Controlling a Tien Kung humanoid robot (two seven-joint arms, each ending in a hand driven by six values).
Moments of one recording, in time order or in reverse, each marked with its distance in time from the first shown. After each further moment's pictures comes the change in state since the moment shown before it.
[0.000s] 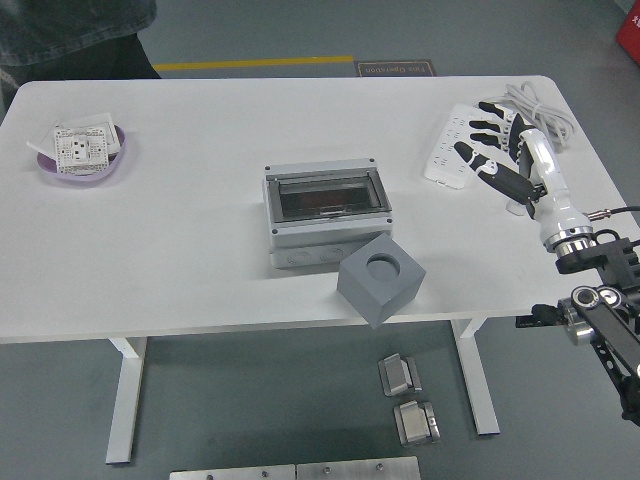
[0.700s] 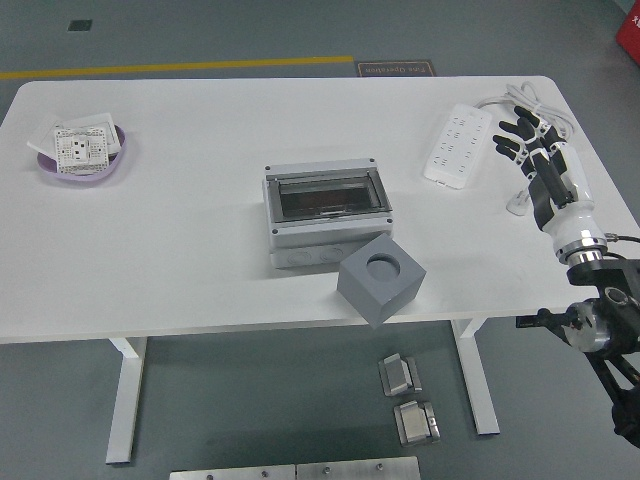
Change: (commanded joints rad) left arm 0.060 0.019 -0.041 0.002 0.033 -0.001 0.003; right arm -0.040 -0.002 0.017 0.006 0.345 0.024 0.033
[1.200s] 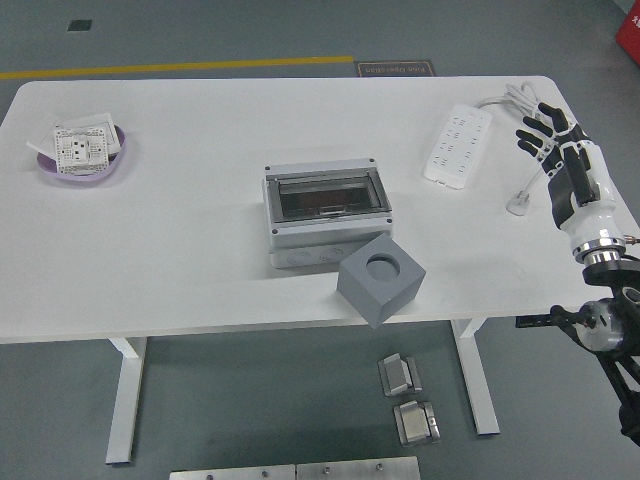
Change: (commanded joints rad) left arm 0.013 0.010 -0.065 -0.004 0.035 0.004 0.003; right arm -0.025 0.004 0.066 0.004 0.037 0.001 0.013
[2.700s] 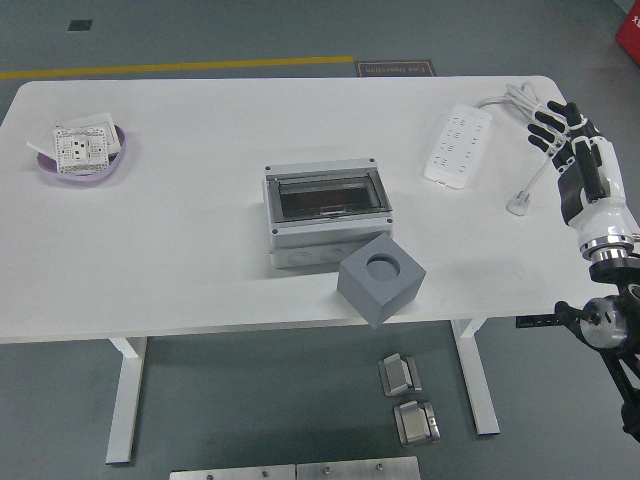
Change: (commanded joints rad) left arm -0.022 -0.018 -0.128 -0.031 0.109 0.018 0.009; right arm 0.003 -0.004 0.011 0.006 -0.025 -0.009 -0.006
